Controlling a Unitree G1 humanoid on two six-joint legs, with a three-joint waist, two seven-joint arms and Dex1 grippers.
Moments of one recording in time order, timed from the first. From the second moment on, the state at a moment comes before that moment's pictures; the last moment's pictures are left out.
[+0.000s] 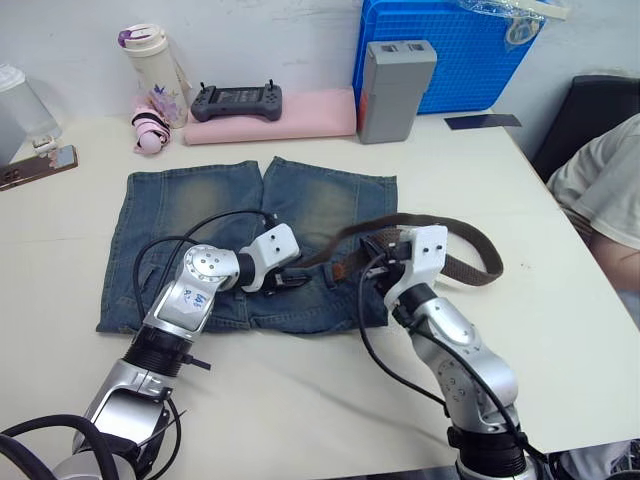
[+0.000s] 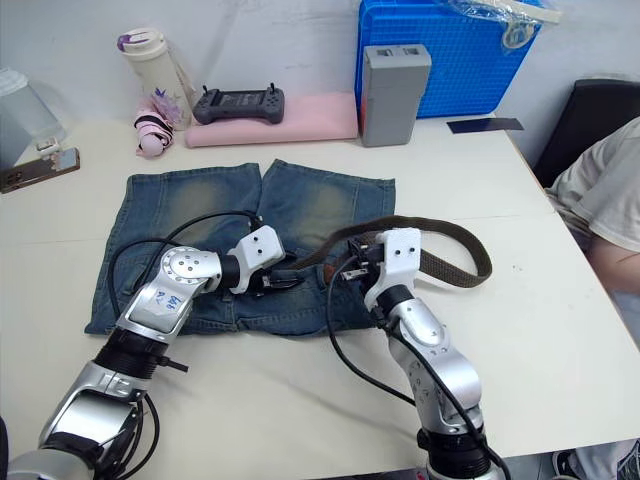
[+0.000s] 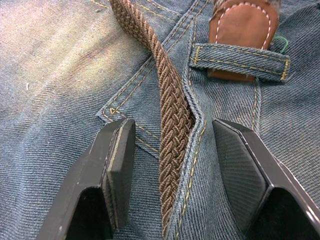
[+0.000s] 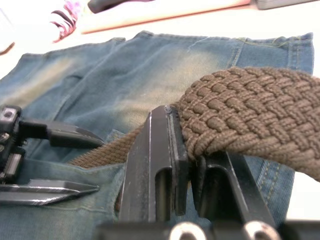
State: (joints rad) left arm -0.61 0.50 -0.25 0.12 0.03 0.38 -0.82; right arm -0.19 -0.04 0.11 -0.47 0.32 0.58 0.05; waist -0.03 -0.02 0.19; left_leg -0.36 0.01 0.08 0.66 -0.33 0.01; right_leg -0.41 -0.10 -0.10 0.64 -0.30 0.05
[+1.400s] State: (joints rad) left arm -0.50 0.70 0.02 -0.11 -0.24 0.30 -1.03; right arm -0.27 -0.04 0.17 -0.19 0.22 0.50 0.20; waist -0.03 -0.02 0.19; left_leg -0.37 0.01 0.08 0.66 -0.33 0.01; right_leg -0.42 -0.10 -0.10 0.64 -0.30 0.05
